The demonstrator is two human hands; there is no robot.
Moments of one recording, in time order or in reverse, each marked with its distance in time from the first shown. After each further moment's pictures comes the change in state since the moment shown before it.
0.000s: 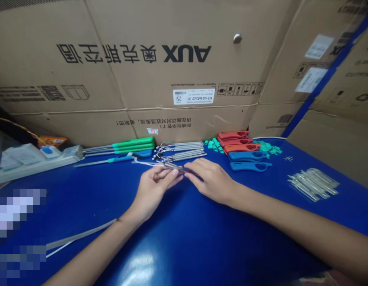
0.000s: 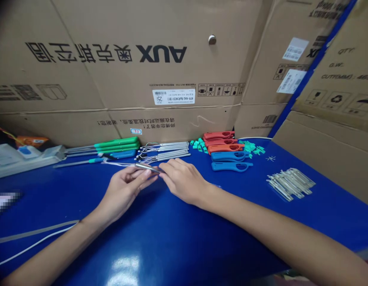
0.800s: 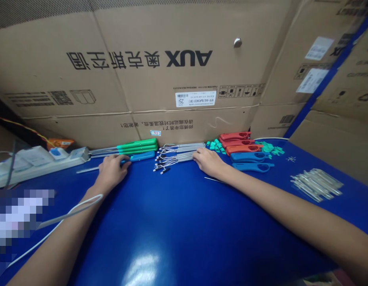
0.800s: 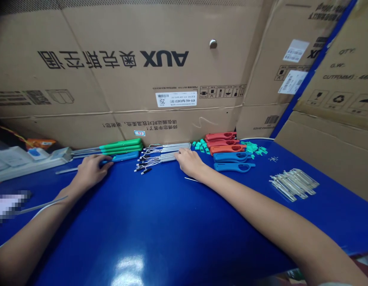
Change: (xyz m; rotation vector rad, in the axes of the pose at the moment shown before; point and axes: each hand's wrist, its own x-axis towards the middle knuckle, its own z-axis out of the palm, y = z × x) left_hand 0.059 -0.013 -0.169 1.559 0.253 0.074; right_hand 0.038 0.058 0.024 -0.293 -0.306 0.199
